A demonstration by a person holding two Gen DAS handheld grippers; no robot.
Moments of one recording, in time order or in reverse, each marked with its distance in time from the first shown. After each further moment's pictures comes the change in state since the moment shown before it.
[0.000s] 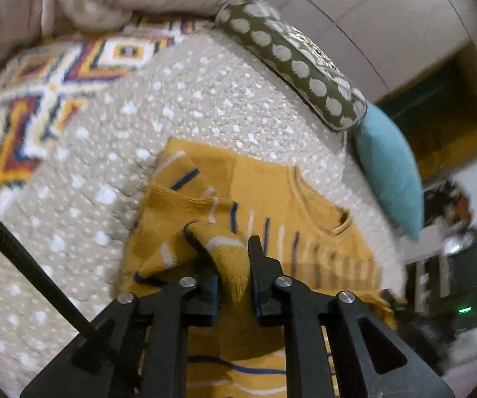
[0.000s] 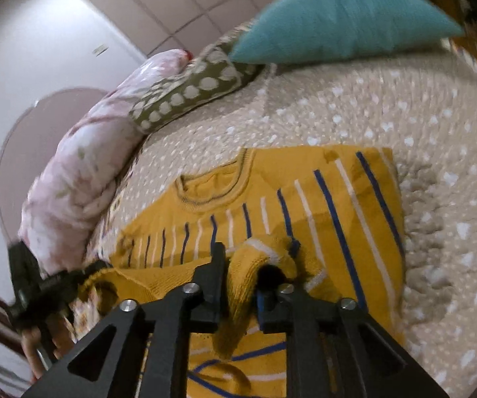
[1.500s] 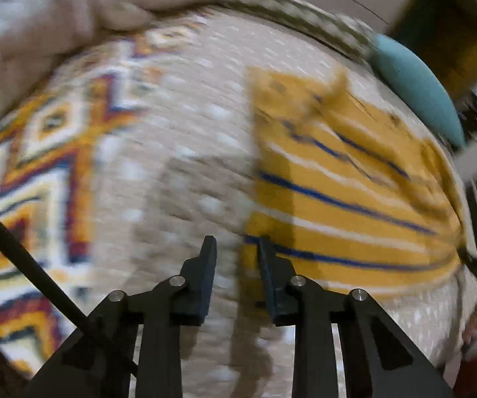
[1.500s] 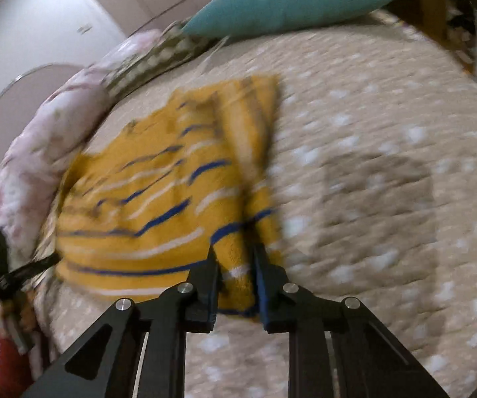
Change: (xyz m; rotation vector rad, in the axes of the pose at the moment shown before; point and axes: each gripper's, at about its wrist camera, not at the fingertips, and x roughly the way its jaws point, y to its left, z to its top) left arm -0.055 0.074 -0.074 0.312 0.019 0.272; right arm -0.072 -0.081 -0.088 -0.080 0.005 -0.197
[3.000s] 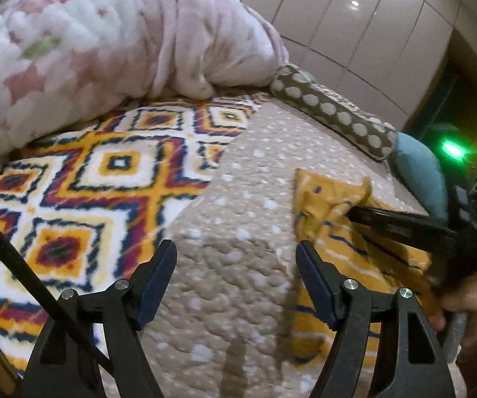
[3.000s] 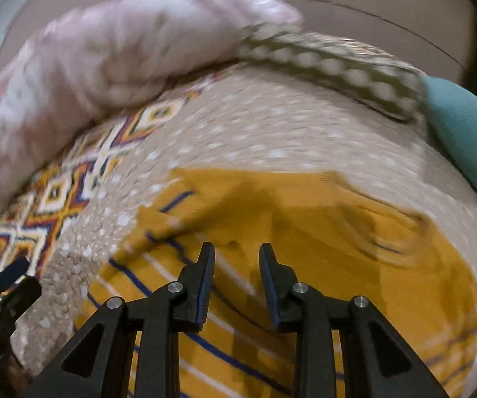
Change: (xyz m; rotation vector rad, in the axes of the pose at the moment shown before) left arm -0.035 0.025 -0.010 -0.179 -0.358 0.040; right arm 0.149 0.326 0.049 -0.629 0.085 -0.011
